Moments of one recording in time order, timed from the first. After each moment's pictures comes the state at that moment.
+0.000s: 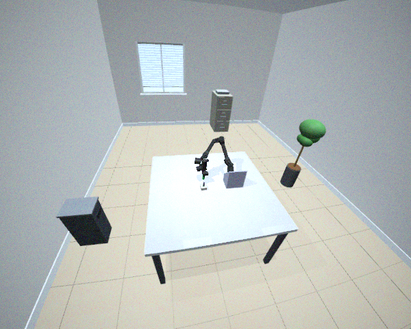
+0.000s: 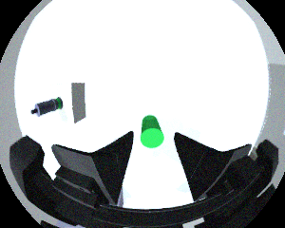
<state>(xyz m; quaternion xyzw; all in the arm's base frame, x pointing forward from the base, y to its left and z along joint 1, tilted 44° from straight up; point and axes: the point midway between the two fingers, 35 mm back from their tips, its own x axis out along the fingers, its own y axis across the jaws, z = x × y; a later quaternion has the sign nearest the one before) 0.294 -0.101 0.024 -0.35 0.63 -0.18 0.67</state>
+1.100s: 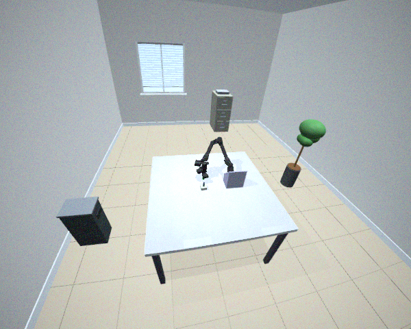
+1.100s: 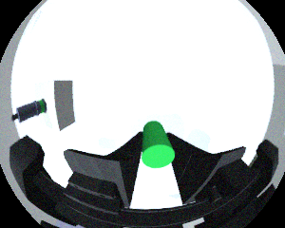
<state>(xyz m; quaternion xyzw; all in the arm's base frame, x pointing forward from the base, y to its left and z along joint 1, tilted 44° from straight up) 0.296 -0.123 0.000 -0.35 0.63 -0.18 0.67</state>
